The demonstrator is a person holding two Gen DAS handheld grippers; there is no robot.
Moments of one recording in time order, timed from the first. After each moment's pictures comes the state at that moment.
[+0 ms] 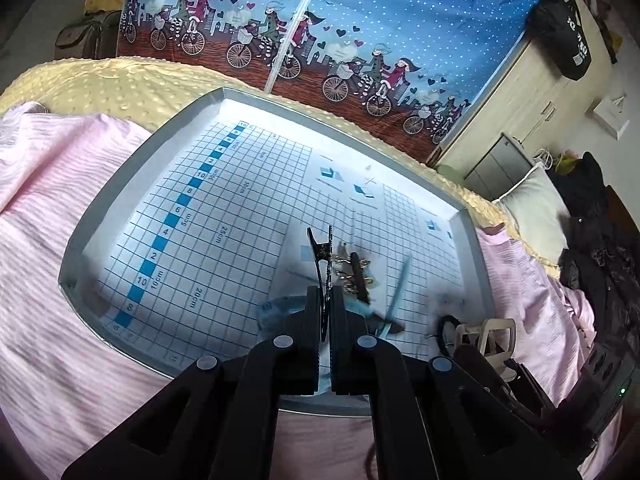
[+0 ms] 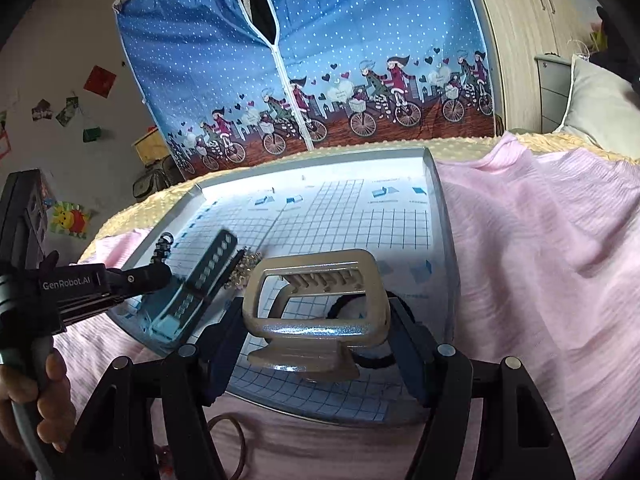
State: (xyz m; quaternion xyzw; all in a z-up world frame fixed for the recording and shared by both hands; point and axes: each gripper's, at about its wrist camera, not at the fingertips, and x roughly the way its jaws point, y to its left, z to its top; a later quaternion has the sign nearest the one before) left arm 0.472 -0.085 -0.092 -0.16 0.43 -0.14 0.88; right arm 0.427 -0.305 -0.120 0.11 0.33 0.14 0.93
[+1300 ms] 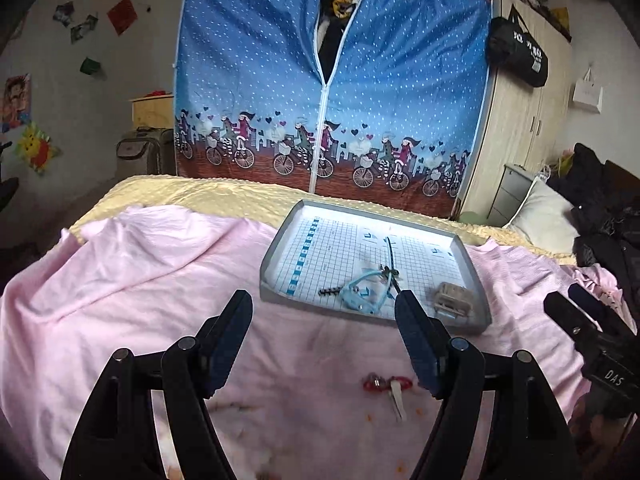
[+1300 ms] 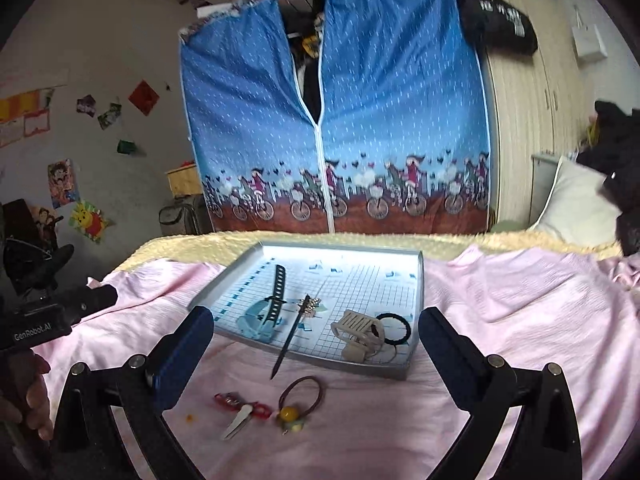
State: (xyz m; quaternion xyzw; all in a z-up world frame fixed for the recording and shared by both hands) left arm 0.256 -0.039 0.002 -0.05 0.27 -0.06 0.96; right arm 0.273 -0.286 -0.007 0.04 0.20 0.14 0.97
